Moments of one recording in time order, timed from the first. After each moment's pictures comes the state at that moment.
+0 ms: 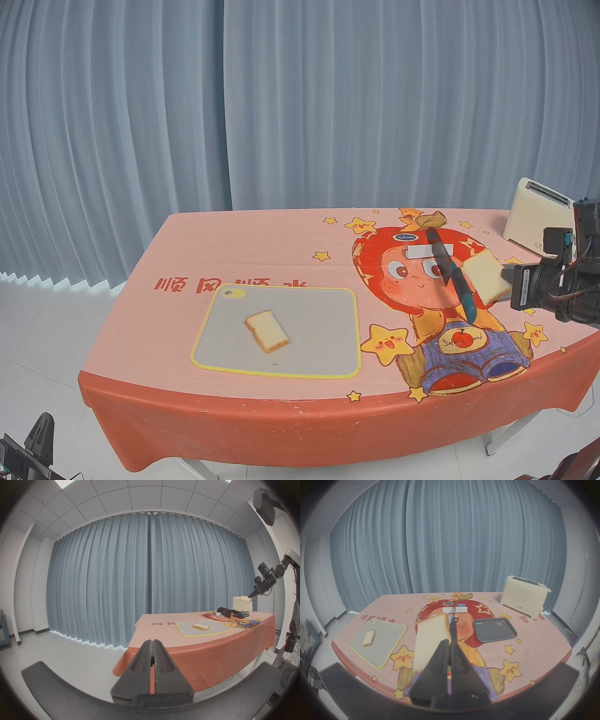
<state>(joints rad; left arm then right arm) 0.00 0.02 -0.02 0.00 -0.01 0.01 0.42 1.37 -0.78 -0.05 -0.32 0.20</state>
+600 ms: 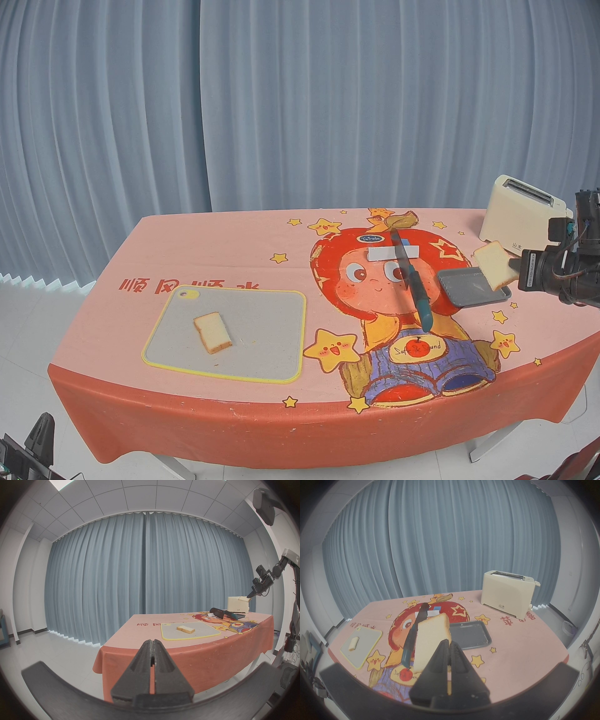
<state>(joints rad) 0.00 0.02 -0.02 0.00 -0.01 0.01 0.25 1.42 -0.82 -0.07 -0.18 0.19</state>
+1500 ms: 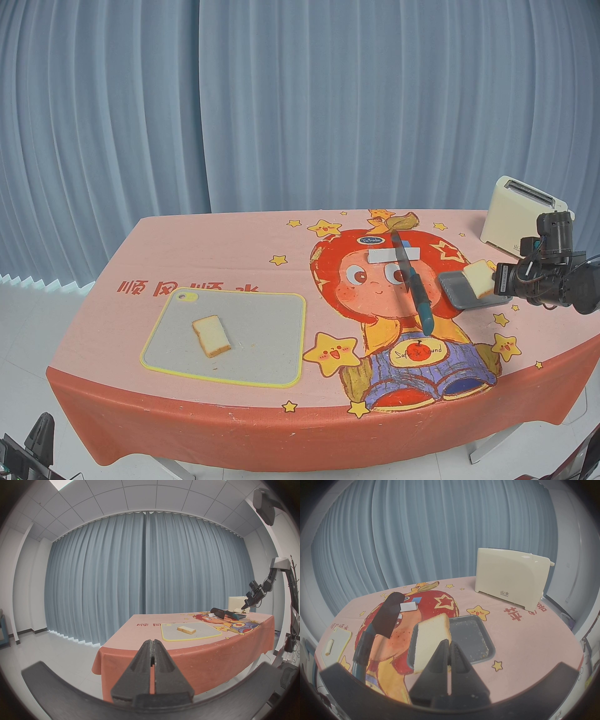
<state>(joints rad) 0.00 0.02 -0.02 0.00 -0.01 0.01 0.08 1.75 -0.81 -0.32 -0.09 0.16</state>
